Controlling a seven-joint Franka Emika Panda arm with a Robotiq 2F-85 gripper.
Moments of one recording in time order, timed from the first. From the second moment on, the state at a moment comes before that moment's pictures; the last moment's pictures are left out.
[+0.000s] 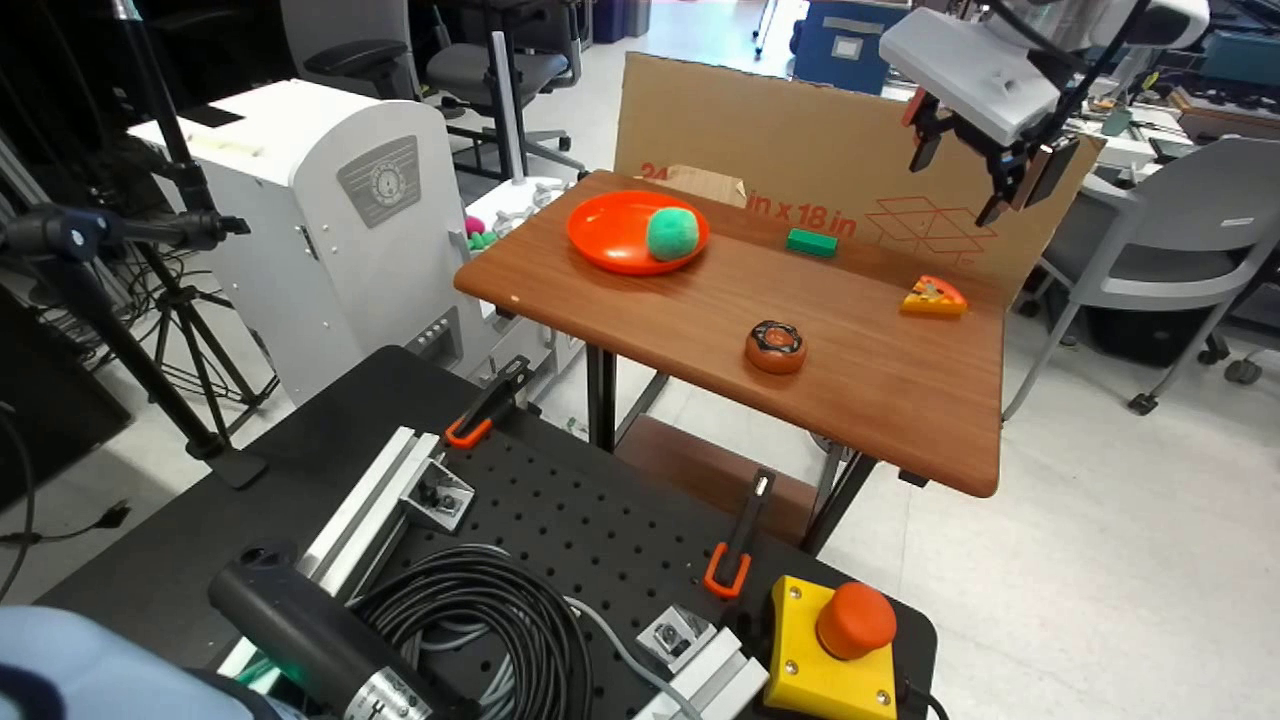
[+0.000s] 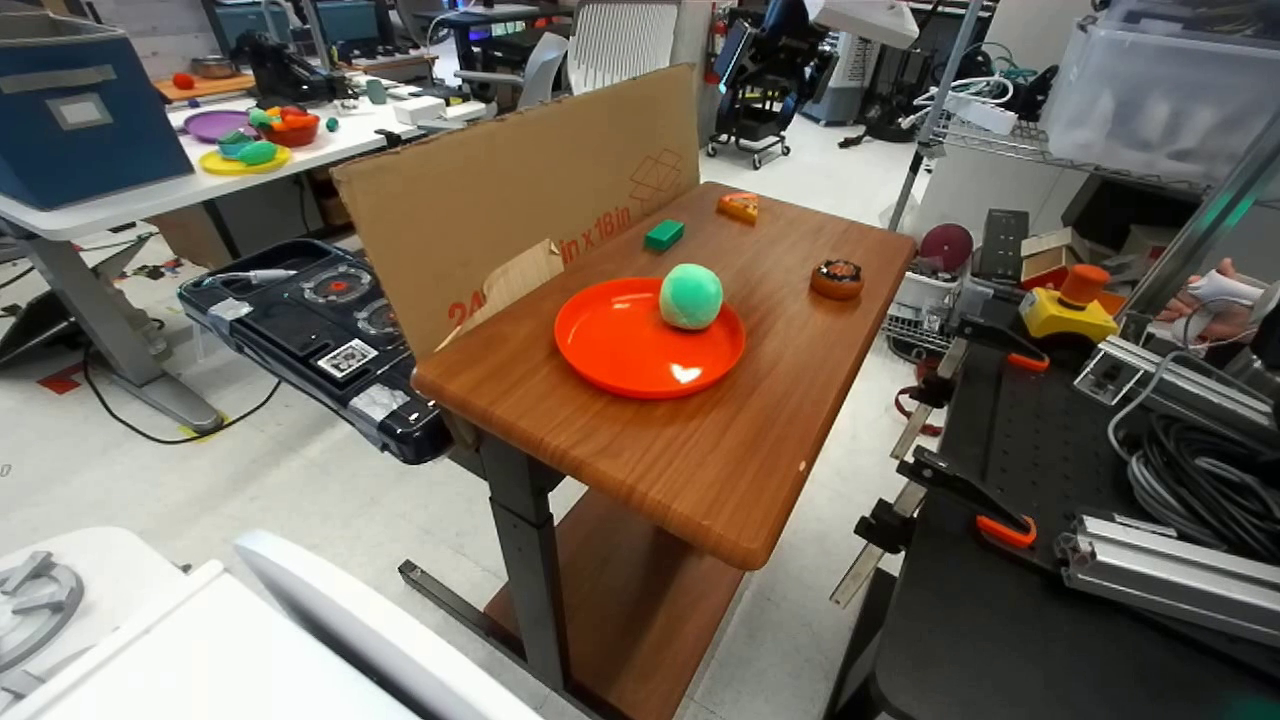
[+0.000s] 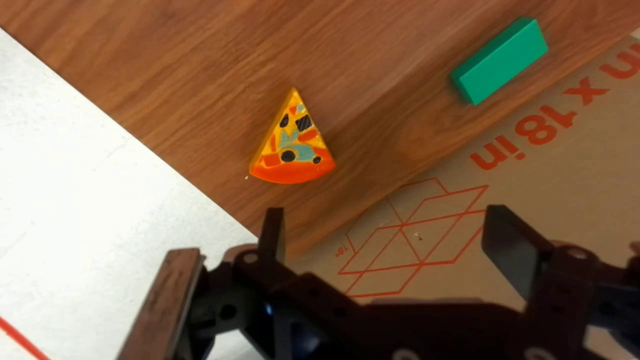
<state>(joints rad) -0.16 0.49 -0.08 -1.86 0.22 2.63 0.15</state>
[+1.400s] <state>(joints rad) -0.19 0.88 -0.12 -1.43 0.19 2.32 0.21</state>
